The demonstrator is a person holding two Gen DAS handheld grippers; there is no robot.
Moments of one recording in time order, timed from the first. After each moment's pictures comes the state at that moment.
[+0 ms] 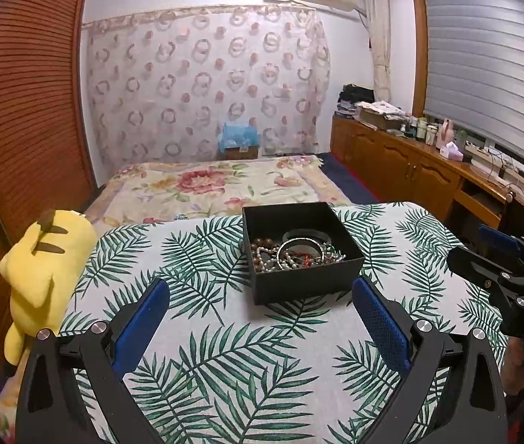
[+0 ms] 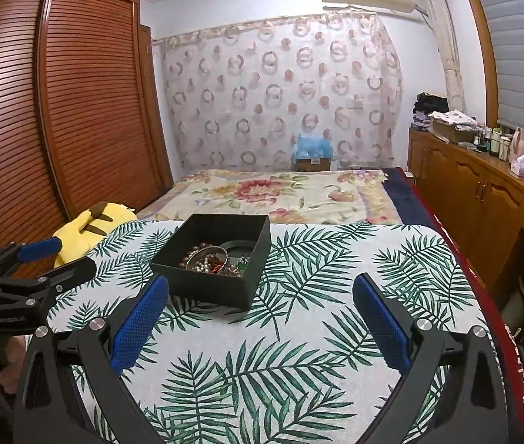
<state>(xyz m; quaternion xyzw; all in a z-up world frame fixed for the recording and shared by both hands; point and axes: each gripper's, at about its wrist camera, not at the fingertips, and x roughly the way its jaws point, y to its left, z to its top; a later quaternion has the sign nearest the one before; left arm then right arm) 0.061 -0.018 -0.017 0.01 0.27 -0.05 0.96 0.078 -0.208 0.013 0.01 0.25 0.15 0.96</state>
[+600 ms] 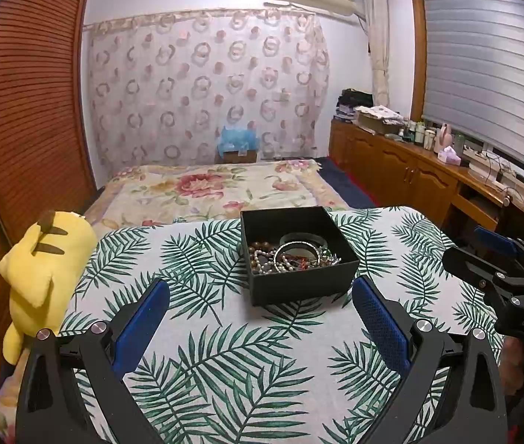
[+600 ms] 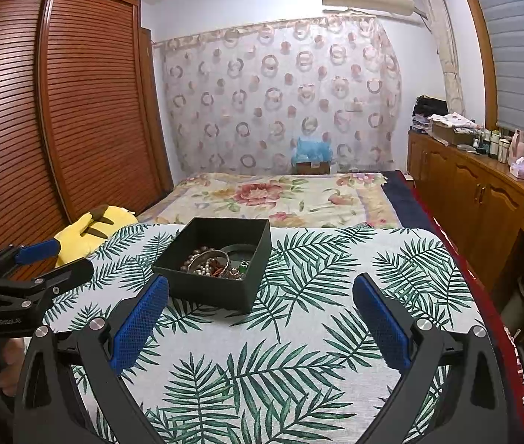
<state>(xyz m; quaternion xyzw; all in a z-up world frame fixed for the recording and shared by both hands) 0.057 -0.022 -0.009 0.01 0.27 -0.06 0.96 0.076 -0.210 0.016 0.01 0.25 0.15 0.96</state>
